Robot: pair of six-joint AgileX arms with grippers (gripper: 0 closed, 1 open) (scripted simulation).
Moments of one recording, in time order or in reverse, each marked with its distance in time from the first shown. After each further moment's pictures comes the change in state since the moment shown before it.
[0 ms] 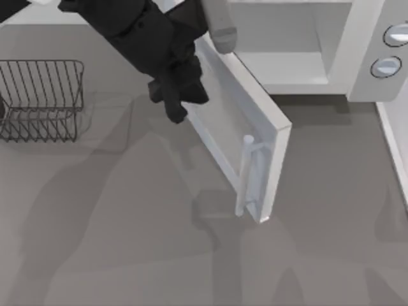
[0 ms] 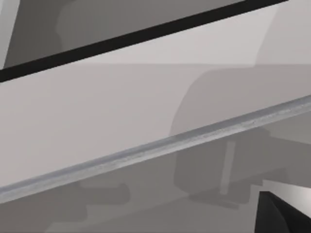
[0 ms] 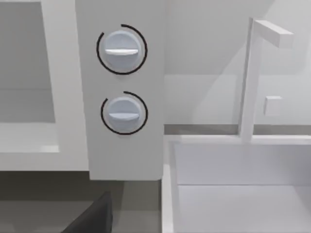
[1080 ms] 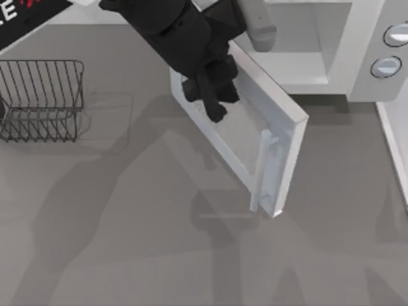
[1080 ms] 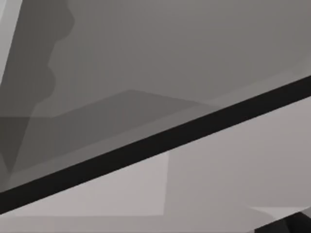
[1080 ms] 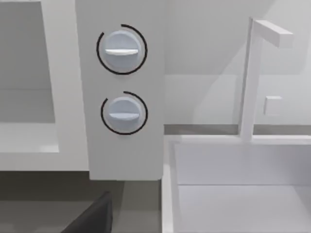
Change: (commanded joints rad) left arm -0.082 0.069 0.089 0.012 -0.030 -0.088; right arm 0.000 0.000 0.000 0.000 0.000 0.000
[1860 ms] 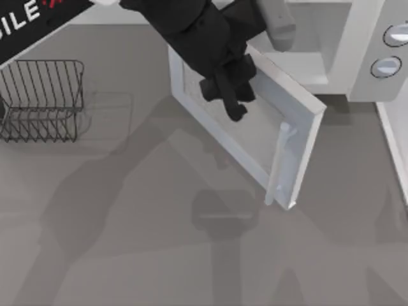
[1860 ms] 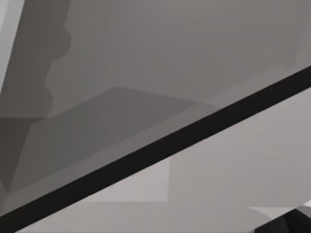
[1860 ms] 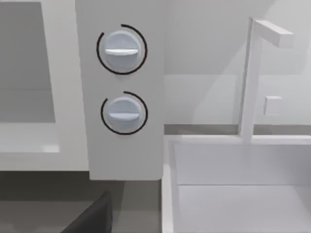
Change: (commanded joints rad) left arm -0.035 0.036 0.053 0.000 -0.012 -0.038; right arm 0.000 0.000 0.000 0.000 0.000 0.000
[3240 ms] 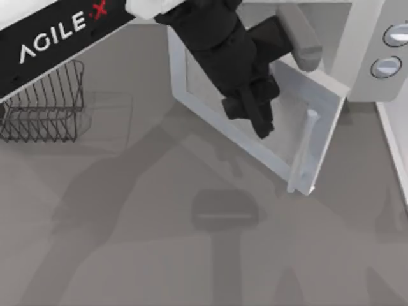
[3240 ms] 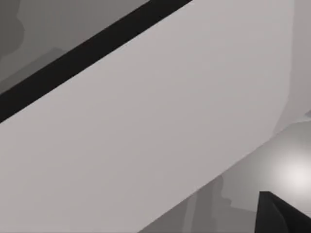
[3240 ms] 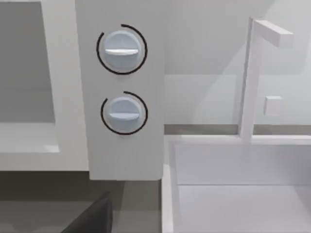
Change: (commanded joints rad) left arm -0.065 0.081 0.045 -0.040 -0.013 -0.067; right arm 0.000 0.000 0.000 0.000 0.000 0.000
